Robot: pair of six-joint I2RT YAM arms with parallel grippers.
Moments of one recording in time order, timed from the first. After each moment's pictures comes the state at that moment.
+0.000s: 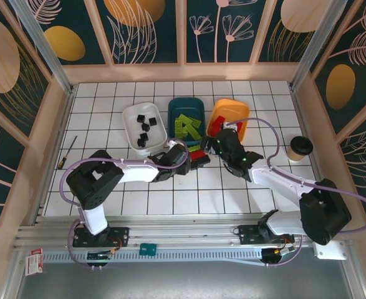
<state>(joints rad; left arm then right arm) -0.87 1.81 0.89 -0.01 -0.23 -0.65 0.66 1.29 0.72 -0.09 0.27 0.63</state>
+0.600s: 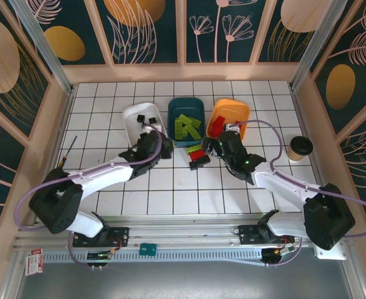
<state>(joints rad) -0.68 1.45 0.81 -0.02 -0.25 -0.66 0.66 1.24 0.69 -0.09 0.27 0.63</state>
